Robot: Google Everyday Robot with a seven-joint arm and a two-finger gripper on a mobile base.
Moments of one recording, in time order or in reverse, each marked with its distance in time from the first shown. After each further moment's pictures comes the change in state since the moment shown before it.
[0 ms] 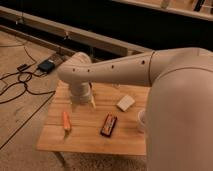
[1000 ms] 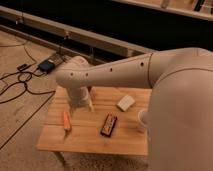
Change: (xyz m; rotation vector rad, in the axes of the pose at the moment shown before) arm 0.029 0.010 0.009 -0.016 0.008 -0.074
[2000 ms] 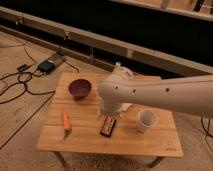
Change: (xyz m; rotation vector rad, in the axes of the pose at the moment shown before) arm 0.026 -0.153 -0.024 -0.054 -0.147 0.236
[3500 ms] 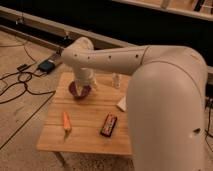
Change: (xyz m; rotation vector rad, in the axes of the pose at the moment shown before) arm -0.096 0.170 0.031 0.113 0.040 -0.384
